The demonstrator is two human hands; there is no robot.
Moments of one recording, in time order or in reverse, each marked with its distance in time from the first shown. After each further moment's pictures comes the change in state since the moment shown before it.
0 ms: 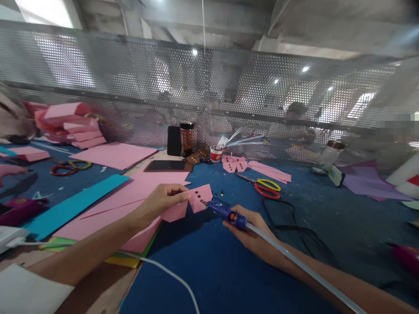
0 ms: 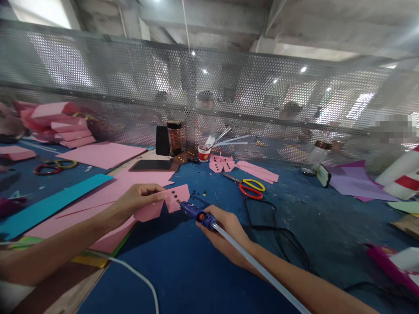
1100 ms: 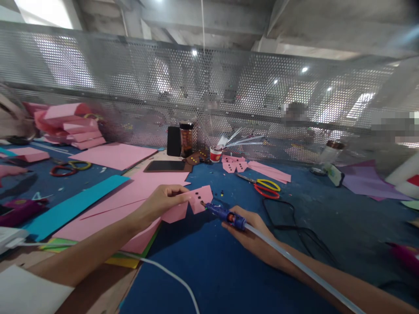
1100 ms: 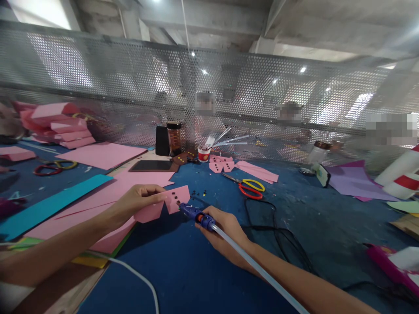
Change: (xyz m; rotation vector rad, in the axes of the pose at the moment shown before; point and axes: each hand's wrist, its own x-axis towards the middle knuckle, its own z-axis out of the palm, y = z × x) left_hand 0.000 0.001 0.001 0.039 -0.007 -0.004; right_hand 0.002 -0.009 -0.005 -0.062 -0.036 -0.039
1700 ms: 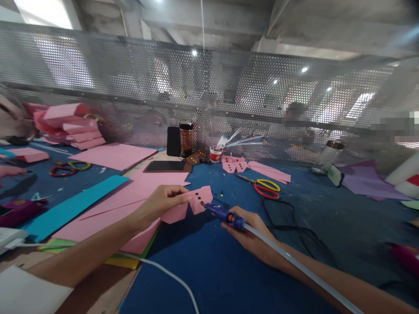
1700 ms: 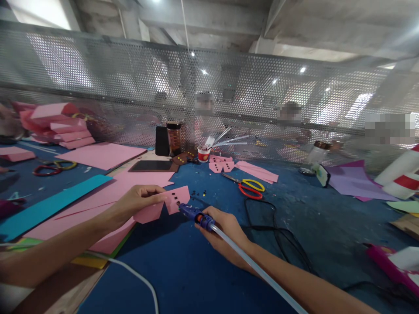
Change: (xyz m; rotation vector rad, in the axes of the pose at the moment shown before) left_hand 0.002 -0.004 -0.001 -0.016 -0.019 0.012; right_hand 0.002 -0.005 -0.002 -0.004 0.005 -0.008
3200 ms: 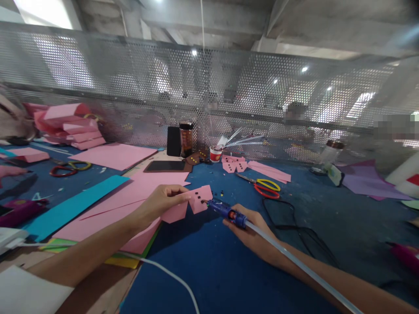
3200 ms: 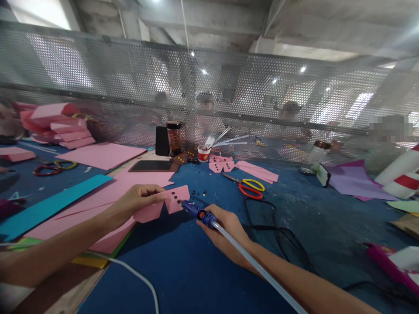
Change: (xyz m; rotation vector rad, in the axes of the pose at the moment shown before) left_hand -0.001 0.001 0.000 0.004 0.004 -0.015; right_hand -0.003 0.015 0.009 0.078 0.062 0.074
